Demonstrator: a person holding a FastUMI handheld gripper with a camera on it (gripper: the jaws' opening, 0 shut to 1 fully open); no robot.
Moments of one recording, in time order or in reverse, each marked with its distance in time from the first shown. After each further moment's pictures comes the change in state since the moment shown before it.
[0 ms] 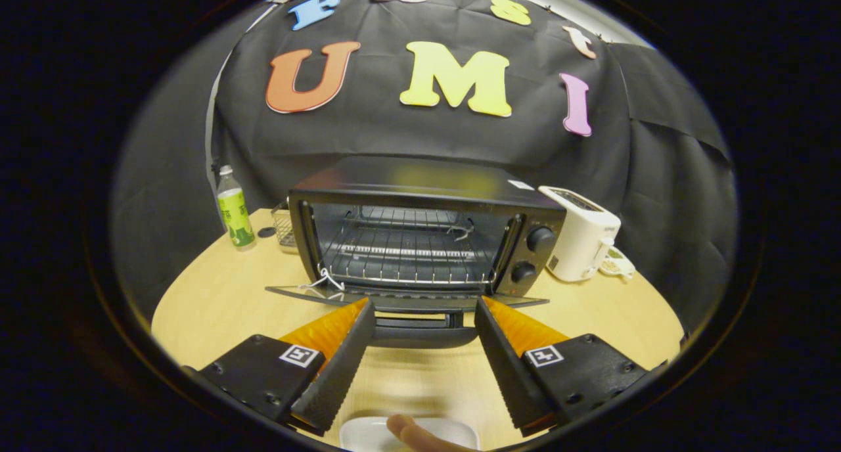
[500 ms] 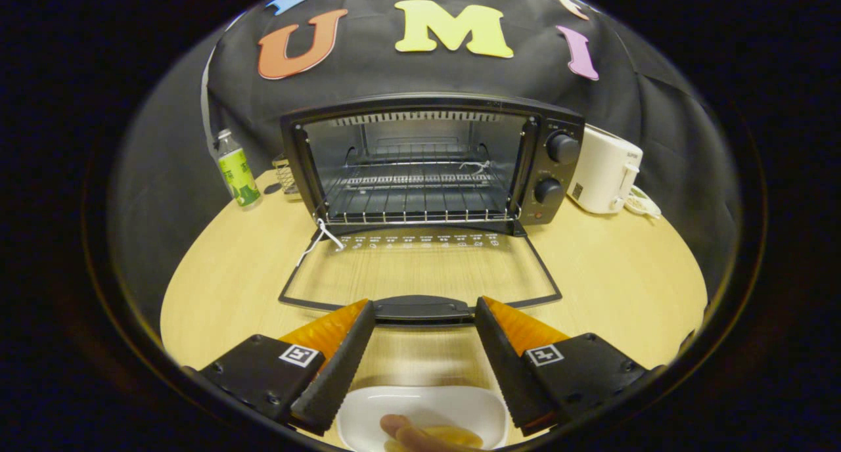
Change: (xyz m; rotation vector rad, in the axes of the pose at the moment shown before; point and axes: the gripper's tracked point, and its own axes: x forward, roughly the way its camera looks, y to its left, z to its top) arm 0.006 0.007 -0.069 0.047 0.211 0.083
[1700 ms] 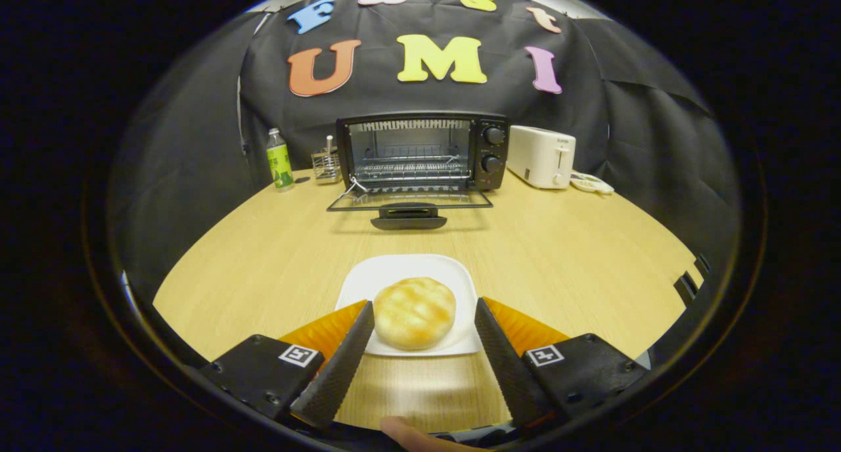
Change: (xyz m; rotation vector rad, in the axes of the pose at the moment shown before) arm -0.132 -0.019 -0.132 0.003 -0.171 -0.044
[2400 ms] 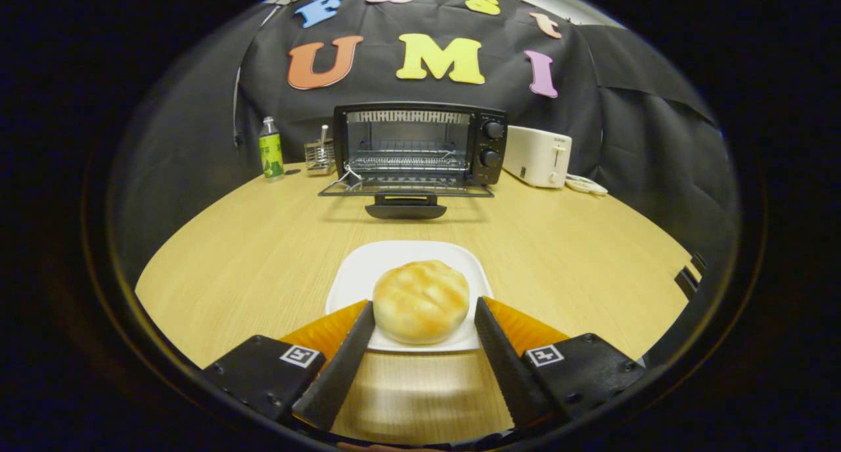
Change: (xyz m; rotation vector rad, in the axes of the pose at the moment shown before) arm 0.022 0.007 -0.020 -0.012 -0.010 -0.033
